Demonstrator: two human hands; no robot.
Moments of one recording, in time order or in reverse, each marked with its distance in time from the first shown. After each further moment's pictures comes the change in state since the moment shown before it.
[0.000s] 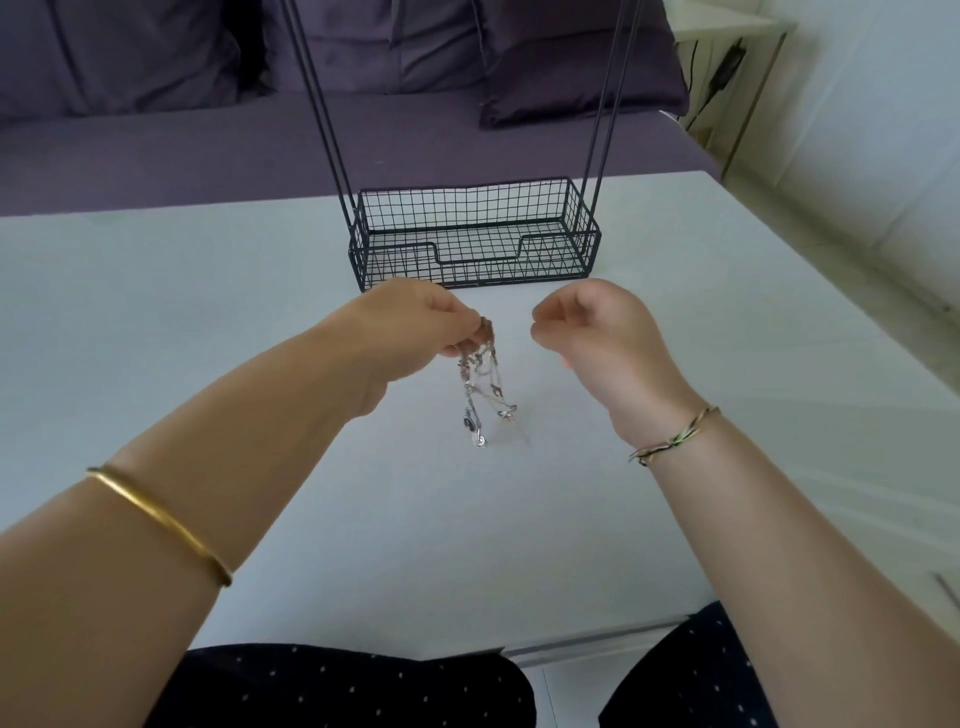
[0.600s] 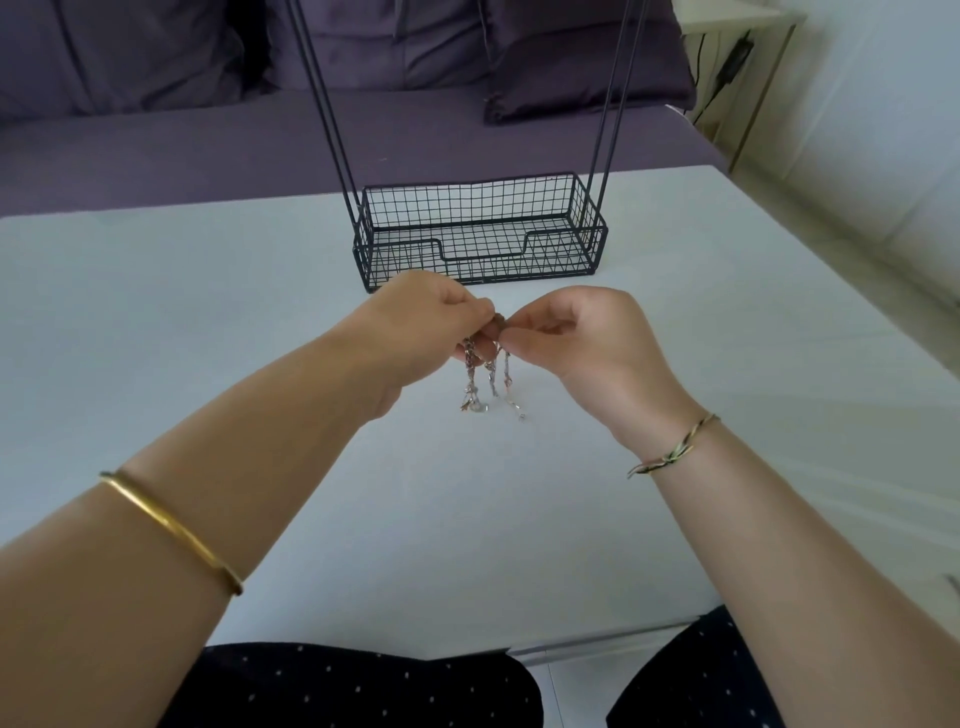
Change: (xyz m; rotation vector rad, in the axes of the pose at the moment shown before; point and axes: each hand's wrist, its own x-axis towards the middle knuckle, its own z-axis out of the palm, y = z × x) left_hand -0.009 0.009 0.007 -0.007 0.040 0.040; right_hand -0.011 -0.009 0.006 -0.036 -0.111 -0.116
